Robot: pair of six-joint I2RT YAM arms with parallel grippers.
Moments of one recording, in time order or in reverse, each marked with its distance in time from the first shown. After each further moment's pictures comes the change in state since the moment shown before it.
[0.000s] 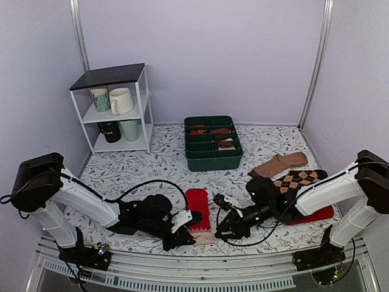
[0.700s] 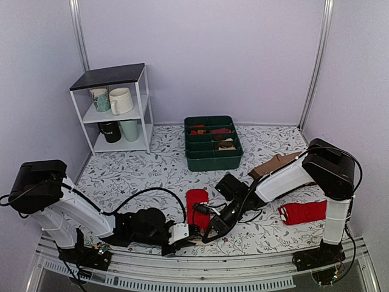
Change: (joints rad) left arm -0.114 -0.003 -0.111 0.242 -0.220 0.279; right arm -0.018 0.407 0.365 -0.334 -0.266 0.029
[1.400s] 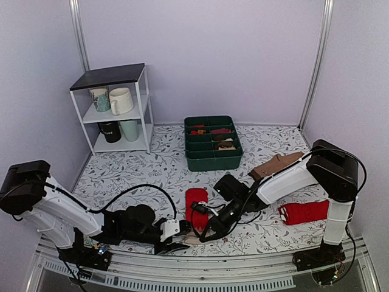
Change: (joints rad) left arm 0.027 -0.154 -0.071 -0.056 0.029 -0.035; right arm 0.025 -0.035 -0.017 0.057 0.108 0.003
